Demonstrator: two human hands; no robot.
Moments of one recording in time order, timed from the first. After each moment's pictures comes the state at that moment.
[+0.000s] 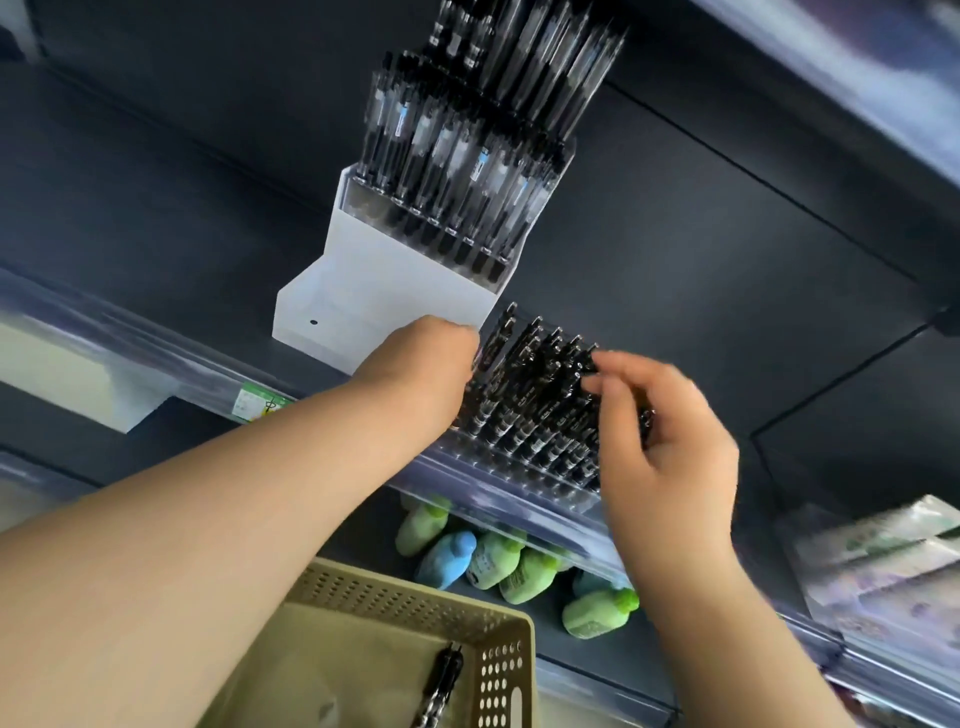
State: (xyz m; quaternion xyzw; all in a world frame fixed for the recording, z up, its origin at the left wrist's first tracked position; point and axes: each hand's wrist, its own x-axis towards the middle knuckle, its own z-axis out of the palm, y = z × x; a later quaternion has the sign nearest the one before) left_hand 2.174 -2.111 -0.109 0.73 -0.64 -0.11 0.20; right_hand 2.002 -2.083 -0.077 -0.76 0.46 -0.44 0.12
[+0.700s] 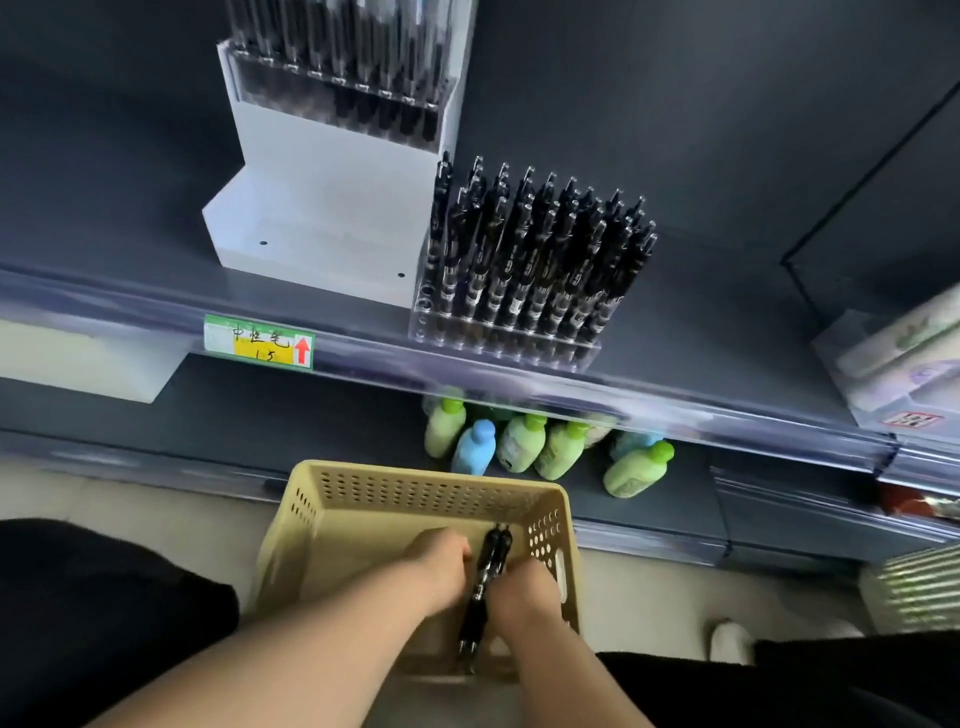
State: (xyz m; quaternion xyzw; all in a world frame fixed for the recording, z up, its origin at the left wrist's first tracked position) left_hand 2.060 -2.004 -0.338 0.74 -0.43 -0.51 0.07; right_hand 1.964 -1.999 -0.306 -0.47 0.79 0.06 0.38
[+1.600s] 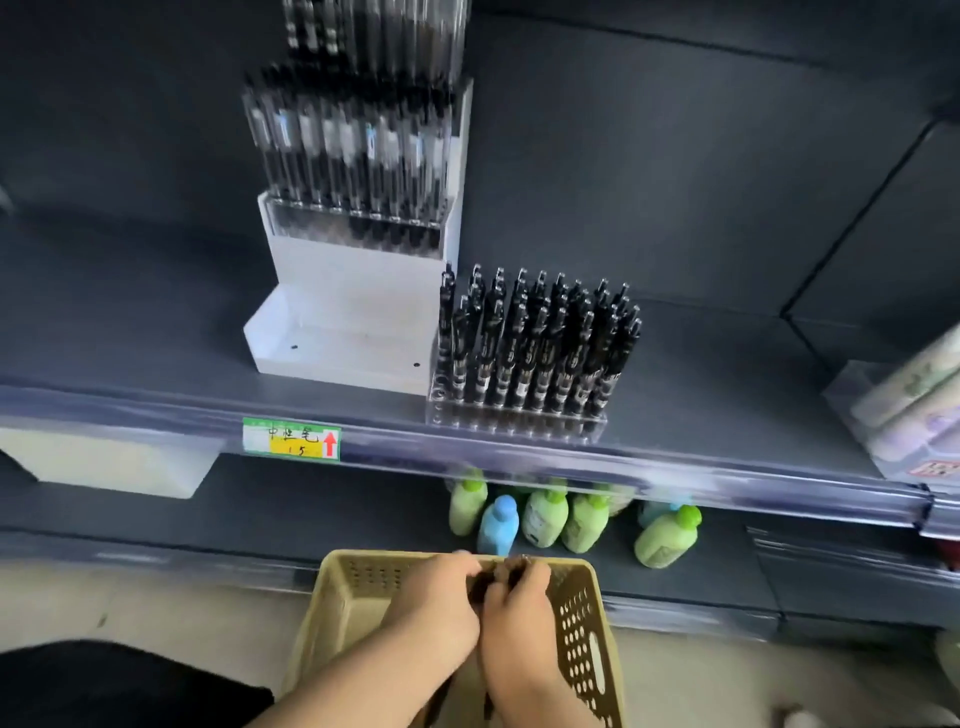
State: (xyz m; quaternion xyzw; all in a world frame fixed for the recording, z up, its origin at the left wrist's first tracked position) left_hand 2.085 -2.010 -0.261 0.75 -0.55 -0.35 0.10; right_hand 2.001 -2.007 -0.269 -0.48 0.71 -0.25 0.45
